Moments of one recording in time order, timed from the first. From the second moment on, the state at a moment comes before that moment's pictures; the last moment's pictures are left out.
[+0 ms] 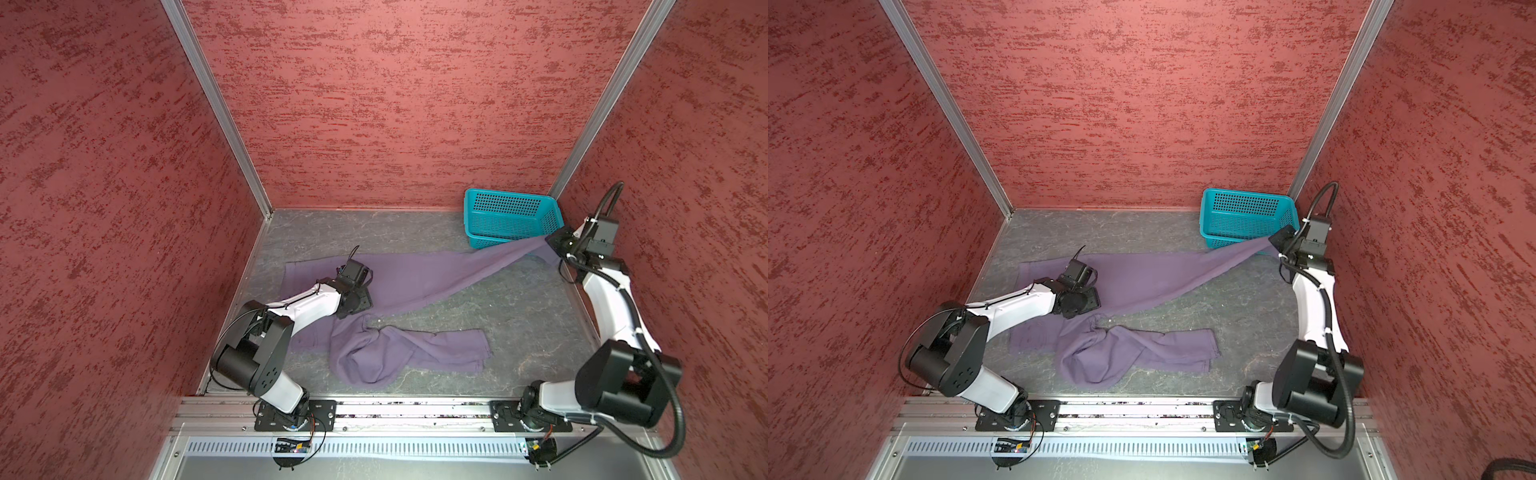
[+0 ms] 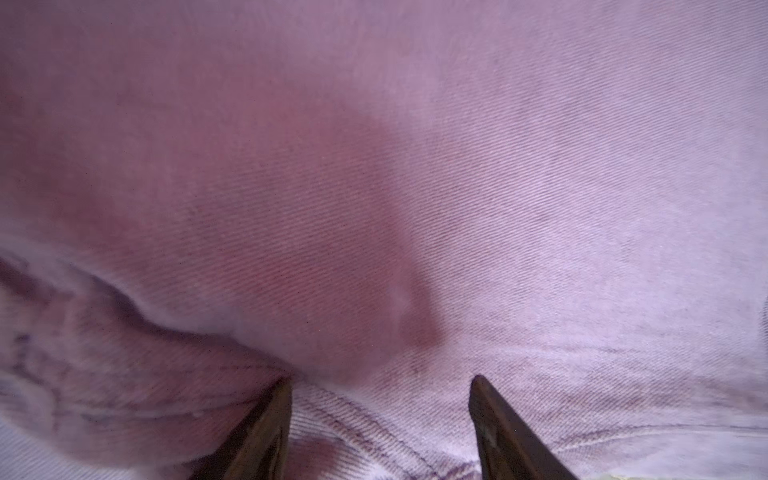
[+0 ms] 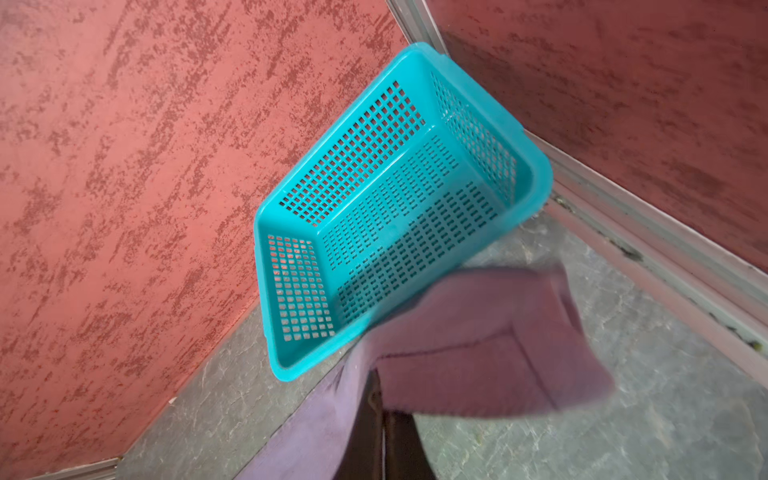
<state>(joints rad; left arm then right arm) -0.46 1.57 0.85 -0.47 -0.07 -0.79 -0.34 1.33 1.09 -0.34 -0.18 0.64</state>
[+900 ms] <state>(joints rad) -0.03 1.33 0.72 -0.58 -0.08 -0.72 -0.09 1.25 0.78 -0.40 -0.08 0.60</state>
